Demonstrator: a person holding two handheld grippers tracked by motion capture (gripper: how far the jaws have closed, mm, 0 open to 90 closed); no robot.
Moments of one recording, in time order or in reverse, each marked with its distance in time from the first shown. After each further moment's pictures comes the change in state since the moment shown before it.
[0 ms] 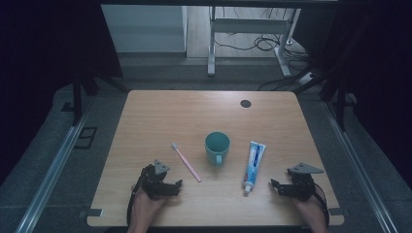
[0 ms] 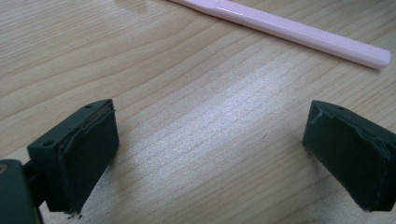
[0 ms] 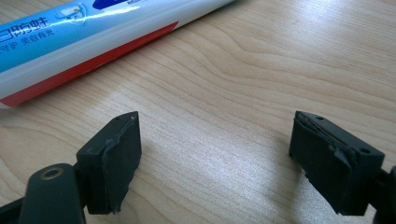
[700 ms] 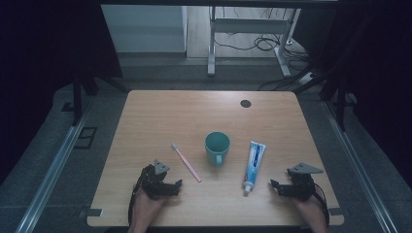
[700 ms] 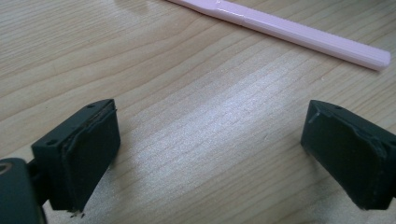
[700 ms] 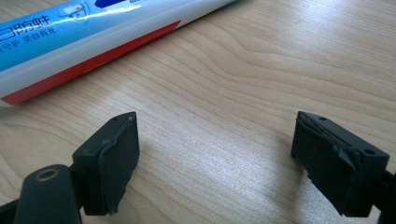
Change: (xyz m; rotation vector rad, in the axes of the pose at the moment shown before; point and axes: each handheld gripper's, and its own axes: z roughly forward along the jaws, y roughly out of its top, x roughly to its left) left arm -0.001 0.000 -0.001 -0.006 0.002 -0.002; right arm 0.000 0.000 0.000 0.002 0.006 -0.005
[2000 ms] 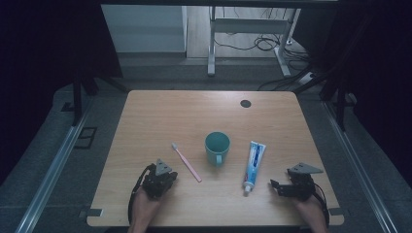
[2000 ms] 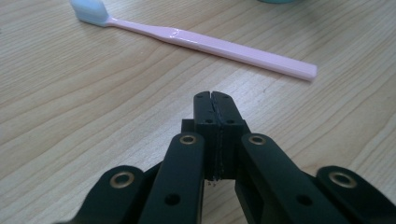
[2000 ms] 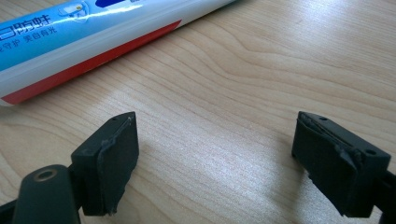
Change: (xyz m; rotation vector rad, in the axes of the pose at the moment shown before) left arm -0.009 0.012 -0.017 -0.018 -0.084 0.063; right arm 0.000 0.000 0.000 0.001 0.001 -0.001
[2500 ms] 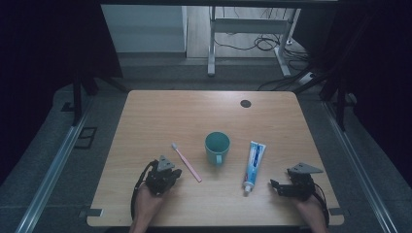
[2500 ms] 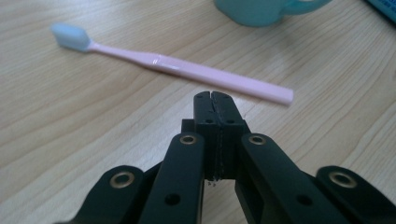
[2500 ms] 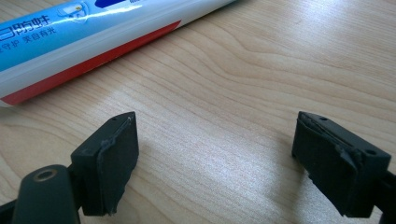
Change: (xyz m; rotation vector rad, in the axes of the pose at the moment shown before) left arm -0.002 0.016 0.003 -0.025 -0.055 0.010; right arm 0.000 0.000 0.000 -0.001 -0.003 -0.002
